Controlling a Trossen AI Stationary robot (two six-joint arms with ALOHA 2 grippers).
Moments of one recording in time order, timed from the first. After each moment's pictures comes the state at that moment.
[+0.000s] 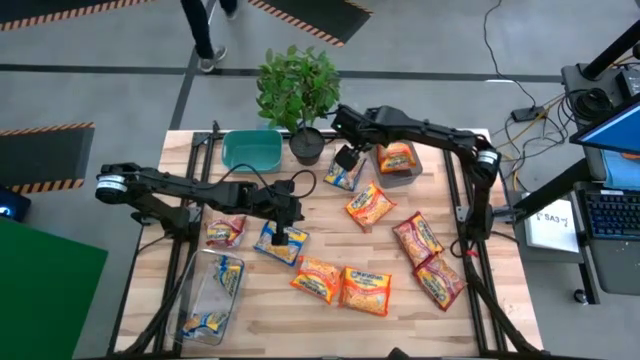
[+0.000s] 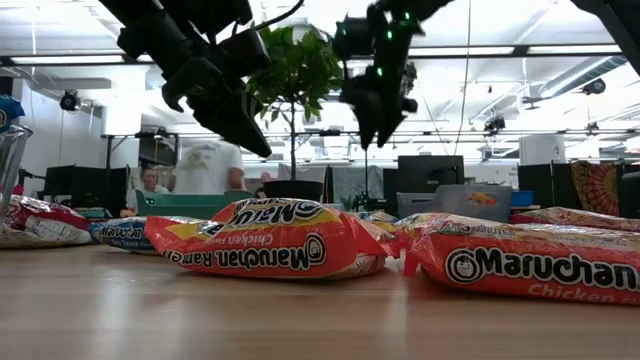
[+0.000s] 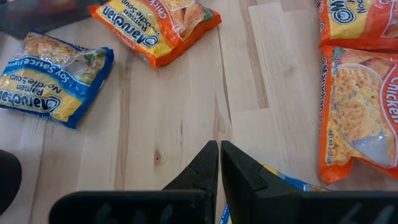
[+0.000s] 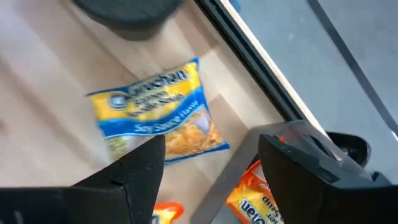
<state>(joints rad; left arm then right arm) 0.03 1.41 0.82 -0.20 -0.04 0.16 -0.42 1.90 1.80 -1.08 0.25 0.17</state>
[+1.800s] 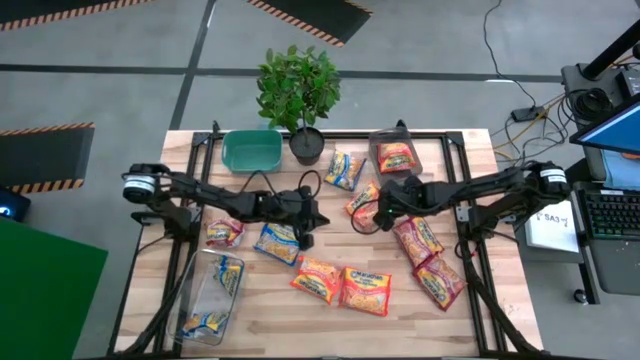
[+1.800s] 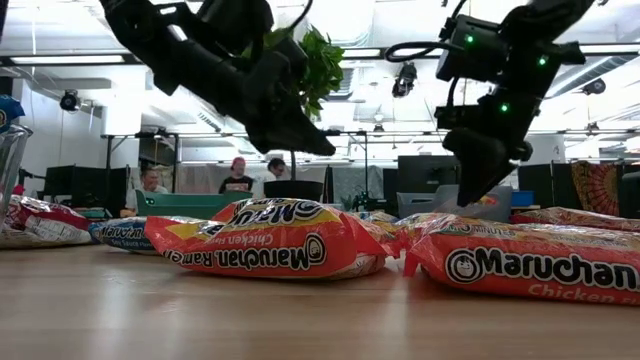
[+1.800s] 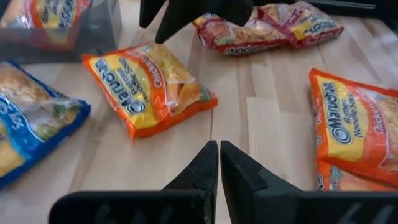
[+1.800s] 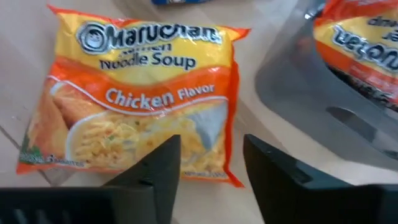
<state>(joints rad) 0.00 1.65 0.81 0.32 -0.04 -0.11 -0.06 1.37 0.70 -0.50 0.40 0.57</state>
